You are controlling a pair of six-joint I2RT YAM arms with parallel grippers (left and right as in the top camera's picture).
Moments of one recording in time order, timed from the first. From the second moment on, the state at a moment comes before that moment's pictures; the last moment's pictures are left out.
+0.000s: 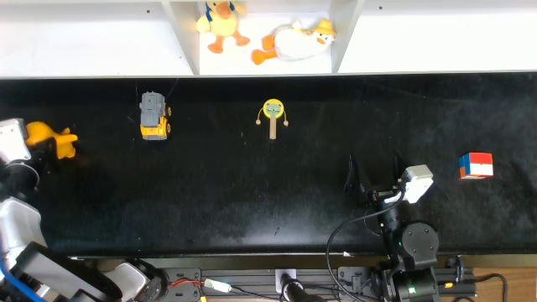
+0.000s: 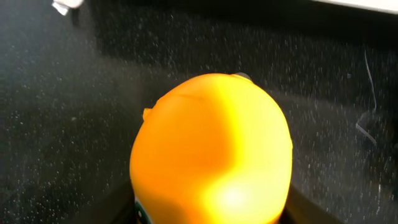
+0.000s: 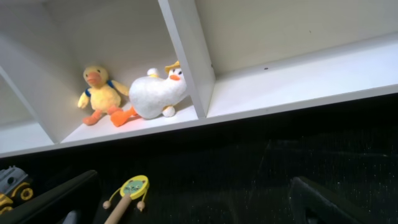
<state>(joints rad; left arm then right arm) 0.91 1.42 0.76 -0.14 0.52 0.44 0.17 0.01 0.02 -0.02 -0.03 0.31</state>
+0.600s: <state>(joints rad) 0.86 1.30 0.87 -0.11 0.54 0.20 0.17 0.01 0.02 -0.02 -0.03 0.31</state>
